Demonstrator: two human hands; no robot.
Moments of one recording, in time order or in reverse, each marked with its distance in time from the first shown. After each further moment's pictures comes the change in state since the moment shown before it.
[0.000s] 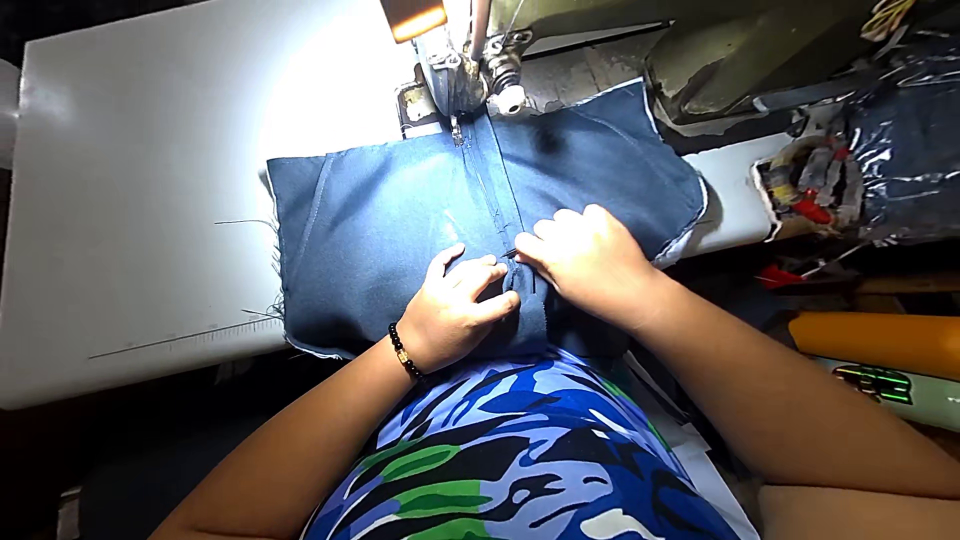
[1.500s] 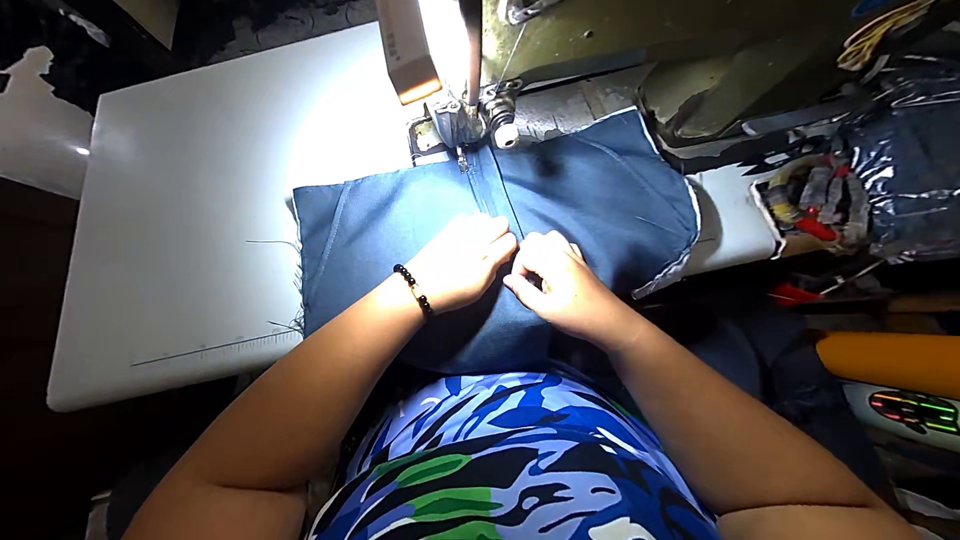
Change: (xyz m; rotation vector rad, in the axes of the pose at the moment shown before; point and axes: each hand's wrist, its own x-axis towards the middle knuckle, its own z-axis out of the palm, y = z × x) left_hand 0.074 -0.047 -0.028 0.042 -0.319 0.076; right_hand 0.002 -0.022 0.017 0.631 0.084 0.284
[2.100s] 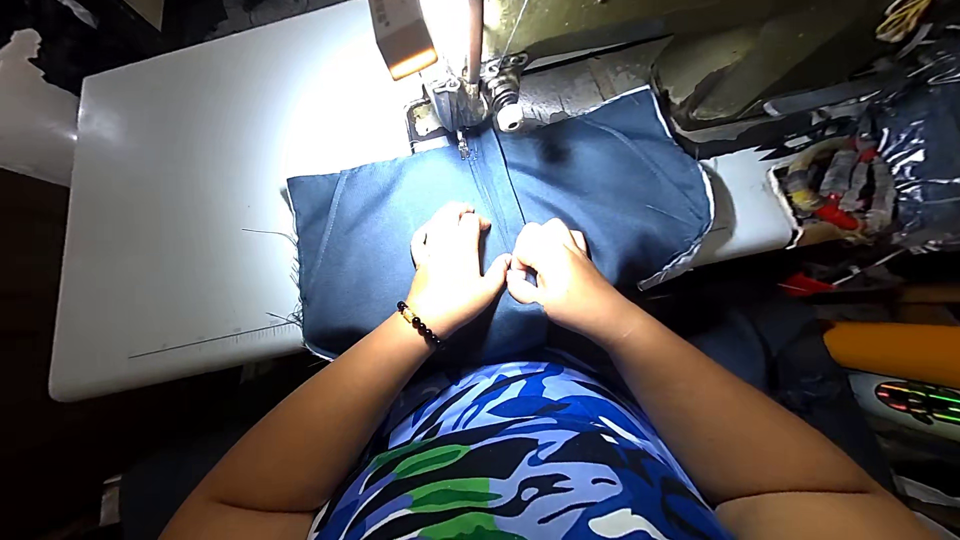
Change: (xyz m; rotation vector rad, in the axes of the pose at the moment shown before) left_hand -0.015 0.042 0.010 -0.111 0.091 -0.741; right_hand 0.002 -0.006 0.003 -0.112 -0.031 0.004
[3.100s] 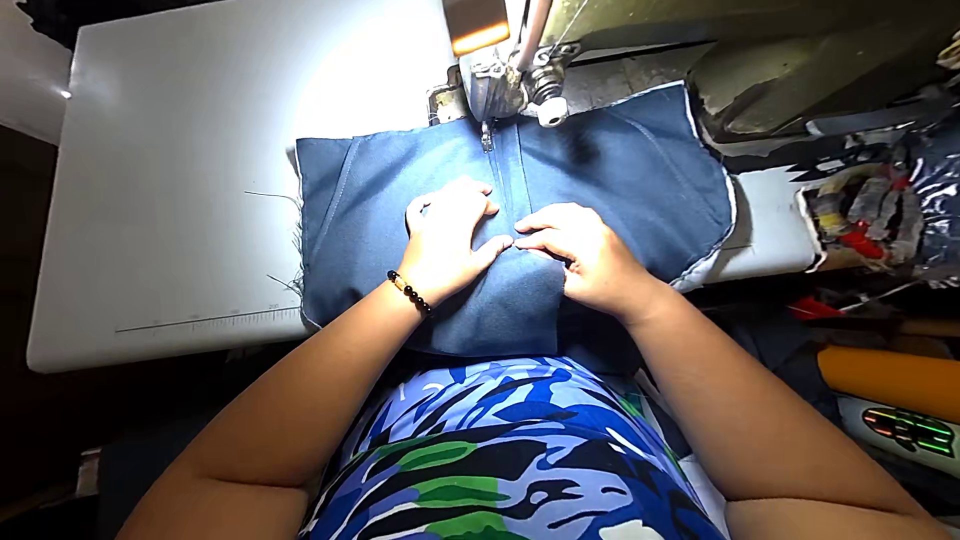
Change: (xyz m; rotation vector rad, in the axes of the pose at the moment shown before) left_hand 0.022 -0.041 0.000 -0.031 0.061 0.131; right_hand 0.022 0.043 -0.003 0.060 0.089 -0.352
